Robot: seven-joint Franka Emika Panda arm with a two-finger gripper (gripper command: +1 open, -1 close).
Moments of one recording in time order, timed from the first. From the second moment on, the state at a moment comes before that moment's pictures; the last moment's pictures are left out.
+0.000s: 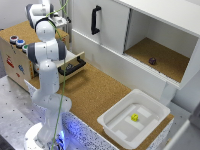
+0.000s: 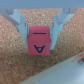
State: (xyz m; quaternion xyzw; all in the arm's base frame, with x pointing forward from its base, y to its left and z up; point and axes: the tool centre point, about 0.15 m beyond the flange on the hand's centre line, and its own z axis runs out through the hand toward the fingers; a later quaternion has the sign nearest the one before) arm 0.354 0.449 0.446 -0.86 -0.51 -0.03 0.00
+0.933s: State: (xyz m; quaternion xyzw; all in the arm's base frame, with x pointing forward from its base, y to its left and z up) arm 0.356 0.445 0.445 -0.99 -0.10 -0.03 0.00
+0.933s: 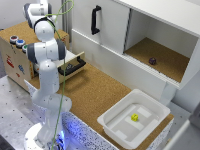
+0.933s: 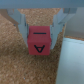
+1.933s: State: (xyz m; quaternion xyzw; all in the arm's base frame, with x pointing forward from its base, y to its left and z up) arm 0.365 0.442 0.441 -1.00 -0.01 -0.04 0.01
